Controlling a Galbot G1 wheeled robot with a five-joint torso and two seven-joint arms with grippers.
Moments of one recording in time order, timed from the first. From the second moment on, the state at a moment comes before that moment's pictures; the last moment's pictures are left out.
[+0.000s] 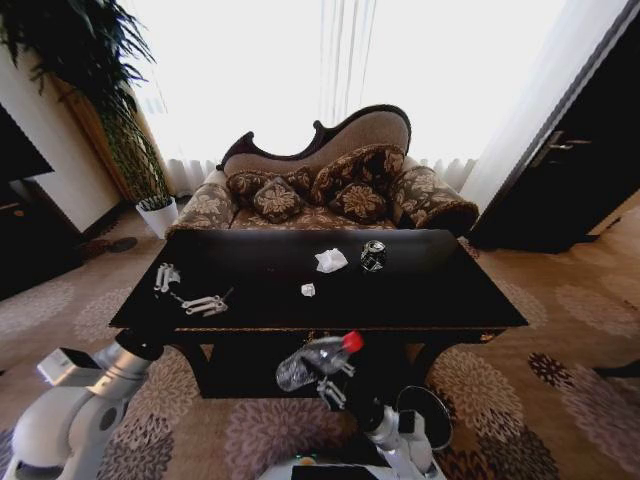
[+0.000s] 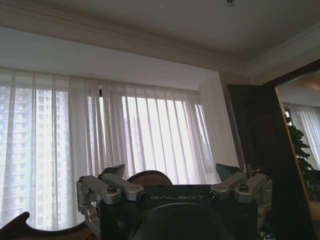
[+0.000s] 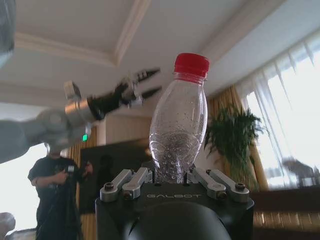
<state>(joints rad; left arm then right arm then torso) 1.55 -1.17 -1.02 -2.43 -0.68 0.06 0.54 -1.53 1.34 0.33 1.75 0.60 0.56 -1.08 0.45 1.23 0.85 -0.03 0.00</state>
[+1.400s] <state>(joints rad) 1.54 -1.19 -1.11 -2.45 -0.76 0.07 0.50 -1.18 1.28 0.50 0.83 -0.07 0.36 -0.11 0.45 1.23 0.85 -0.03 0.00</state>
